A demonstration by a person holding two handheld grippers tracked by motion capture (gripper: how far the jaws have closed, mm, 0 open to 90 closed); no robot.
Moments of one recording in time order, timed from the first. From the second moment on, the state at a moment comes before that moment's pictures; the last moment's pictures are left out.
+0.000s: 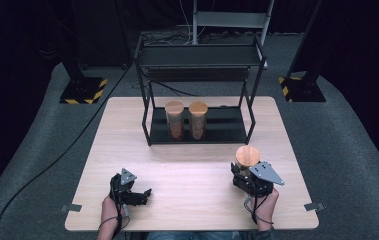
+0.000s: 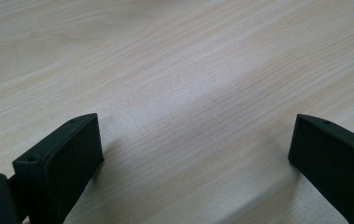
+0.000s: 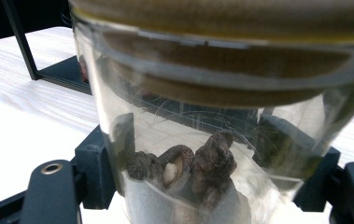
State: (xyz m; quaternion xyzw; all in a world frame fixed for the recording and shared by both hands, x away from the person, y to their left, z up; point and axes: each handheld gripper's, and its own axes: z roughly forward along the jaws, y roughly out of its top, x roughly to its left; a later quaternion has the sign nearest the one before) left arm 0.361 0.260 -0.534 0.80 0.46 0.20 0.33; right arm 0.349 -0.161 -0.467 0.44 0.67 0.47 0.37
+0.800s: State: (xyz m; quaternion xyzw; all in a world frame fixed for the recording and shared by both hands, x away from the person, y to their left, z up) left arm 0.361 0.260 -0.534 0.80 0.46 0.20 0.33; right arm 0.368 -0.153 -0.459 0.43 0.68 0.47 0.37
